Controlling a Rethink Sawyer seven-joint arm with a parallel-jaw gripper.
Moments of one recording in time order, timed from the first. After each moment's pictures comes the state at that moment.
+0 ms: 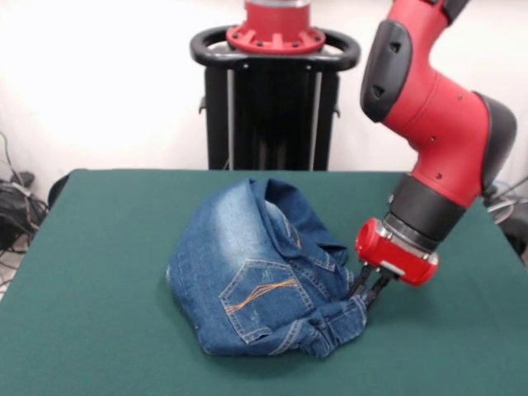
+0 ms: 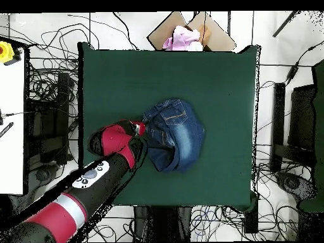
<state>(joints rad) 0.53 -0.01 -0.65 1.47 0.56 0.14 1.75</state>
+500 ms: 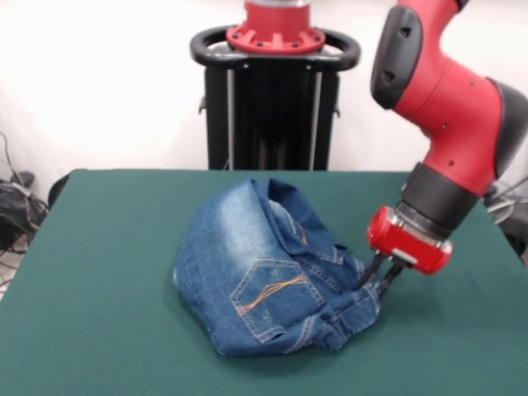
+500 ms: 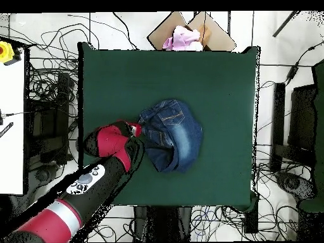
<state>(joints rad) 0.54 -0.07 -0.63 1.51 0.59 0.19 1.76</state>
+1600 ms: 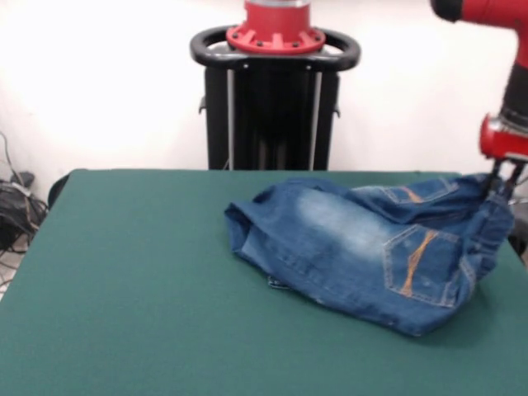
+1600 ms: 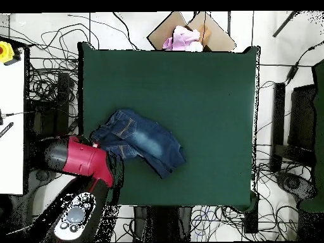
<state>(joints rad) 0.52 -0.52 -0.36 1.72 0.65 0.51 1.76</state>
